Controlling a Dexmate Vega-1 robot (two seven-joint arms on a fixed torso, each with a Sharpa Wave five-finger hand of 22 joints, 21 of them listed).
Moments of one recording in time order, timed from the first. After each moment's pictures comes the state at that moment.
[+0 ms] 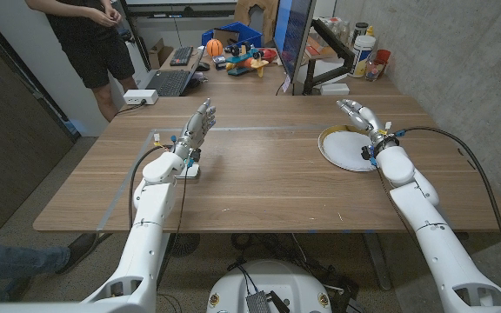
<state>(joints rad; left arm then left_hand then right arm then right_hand) 0.92 0.04 -0.15 -1.47 -0.06 -0.01 -0.39 0.25 0.01 0.25 0.02 0.24 0.06 0.09 0.19 0.17 -0.02 0.06 0.21 0.19 -0.07 0.08 0.19 0.18 -0.12 0.06 0.31 0.17 -0.97 -0.30 0.03 -1.53 -0.38 0.16 0.05 0.25 -0.05 0.22 0.02 0.29 0.21 -0.03 0.21 0.19 0.16 0.03 0.23 0.19 0.04 -0.01 0.24 0.20 0.08 0.00 0.34 0.16</state>
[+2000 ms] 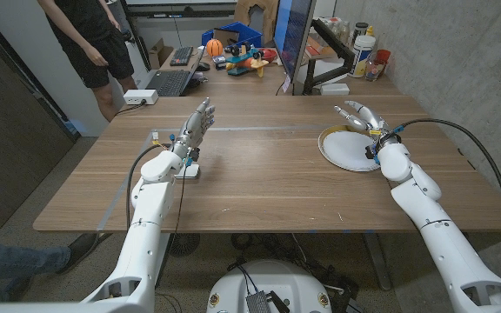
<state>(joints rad) 0.92 0.04 -0.15 -1.50 -0.04 0.01 -0.38 0.25 0.01 0.24 0.02 0.23 0.07 0.09 0.19 0.17 -0.02 0.06 0.21 0.19 -0.07 0.08 0.19 0.18 -0.12 0.06 0.28 0.17 -0.97 -0.36 -0.02 -1.57 -0.59 0.06 -0.01 0.27 -0.07 0.21 0.00 0.31 0.21 -0.04 0.21 0.19 0.15 0.02 0.22 0.19 0.04 -0.01 0.22 0.20 0.08 0.00 0.31 0.17</state>
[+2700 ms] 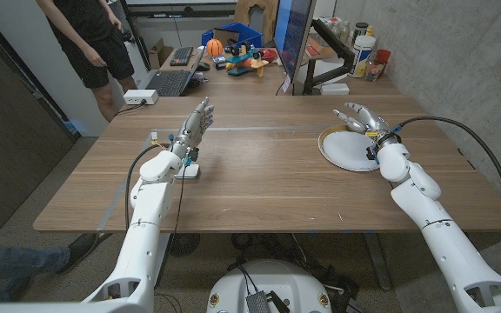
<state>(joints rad) 0.93 0.04 -0.16 -1.51 -0.04 0.01 -0.38 0.24 0.01 0.24 0.01 0.23 0.07 0.09 0.19 0.17 -0.02 0.06 0.21 0.19 -0.07 0.08 0.19 0.18 -0.11 0.07 0.28 0.17 -0.97 -0.39 -0.05 -1.58 -0.67 0.02 -0.02 0.27 -0.07 0.21 0.00 0.32 0.21 -0.04 0.21 0.19 0.15 0.01 0.21 0.19 0.04 -0.01 0.22 0.20 0.08 0.00 0.29 0.17</state>
